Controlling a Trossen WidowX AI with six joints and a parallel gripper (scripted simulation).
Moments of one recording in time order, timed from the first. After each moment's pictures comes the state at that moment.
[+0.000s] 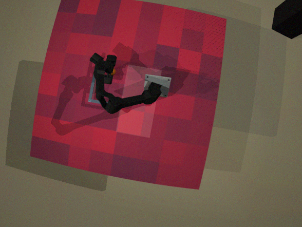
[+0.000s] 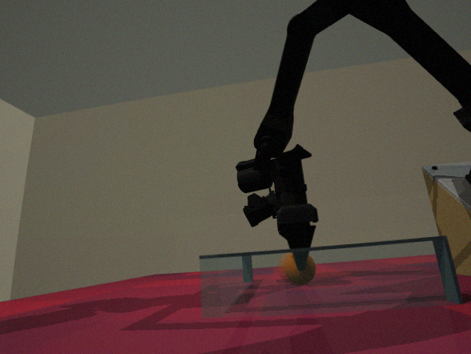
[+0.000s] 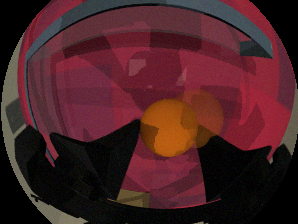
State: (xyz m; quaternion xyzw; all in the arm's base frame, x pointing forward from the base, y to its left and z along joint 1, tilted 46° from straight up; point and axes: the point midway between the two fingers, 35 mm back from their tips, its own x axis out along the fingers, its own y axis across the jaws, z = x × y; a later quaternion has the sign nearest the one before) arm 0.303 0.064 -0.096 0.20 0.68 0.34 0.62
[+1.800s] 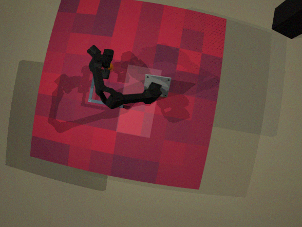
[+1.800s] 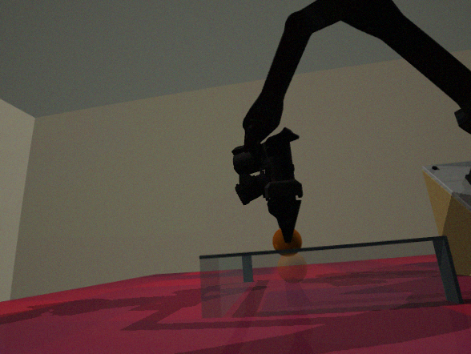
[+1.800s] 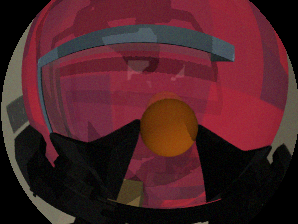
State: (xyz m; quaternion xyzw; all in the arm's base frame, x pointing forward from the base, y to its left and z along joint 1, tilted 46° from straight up) arm 0.330 0.017 -0.079 0.19 0.68 0.34 0.62
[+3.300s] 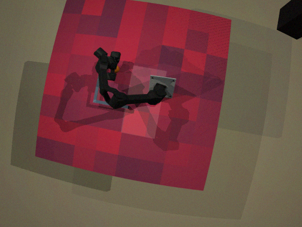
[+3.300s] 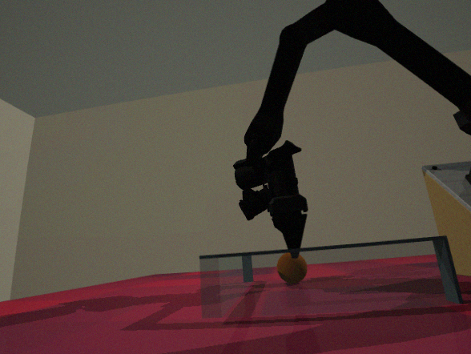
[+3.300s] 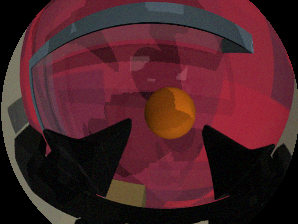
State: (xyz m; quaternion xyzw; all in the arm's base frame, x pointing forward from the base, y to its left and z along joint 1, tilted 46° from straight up) arm 0.319 0.036 -0.097 0.20 0.69 0.34 0.61
